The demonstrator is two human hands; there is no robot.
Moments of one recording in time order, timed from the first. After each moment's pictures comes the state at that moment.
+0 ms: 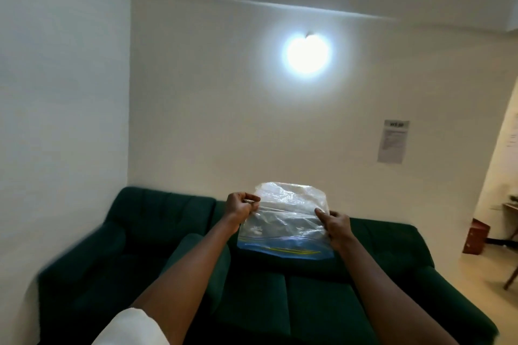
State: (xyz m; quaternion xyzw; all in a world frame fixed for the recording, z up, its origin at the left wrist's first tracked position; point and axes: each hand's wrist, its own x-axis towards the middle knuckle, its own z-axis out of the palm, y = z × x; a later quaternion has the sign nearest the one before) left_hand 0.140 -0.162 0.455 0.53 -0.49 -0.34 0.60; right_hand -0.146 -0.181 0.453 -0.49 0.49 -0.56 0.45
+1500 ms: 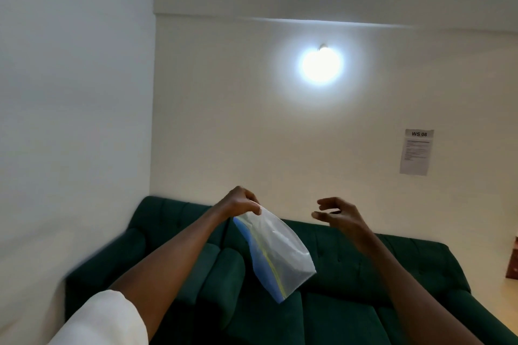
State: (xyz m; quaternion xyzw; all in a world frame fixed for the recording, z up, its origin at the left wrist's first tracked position) left_hand 0.162 -0.134 0.515 0.61 -0.67 -0.19 0.37; right_hand -0.169 -0.162 0.505 -0.74 0.36 -0.45 0.34
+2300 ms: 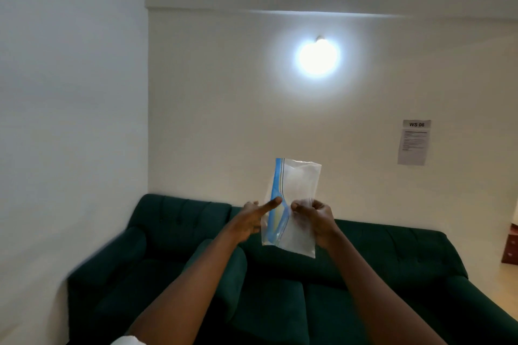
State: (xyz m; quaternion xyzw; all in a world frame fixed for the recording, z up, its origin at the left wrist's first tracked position) left_hand 0.124 -0.125 0.465 0.52 -0.51 -0.45 0.51; right_hand -0.090 -0.162 0.470 -0.59 0.32 -0.50 0.55
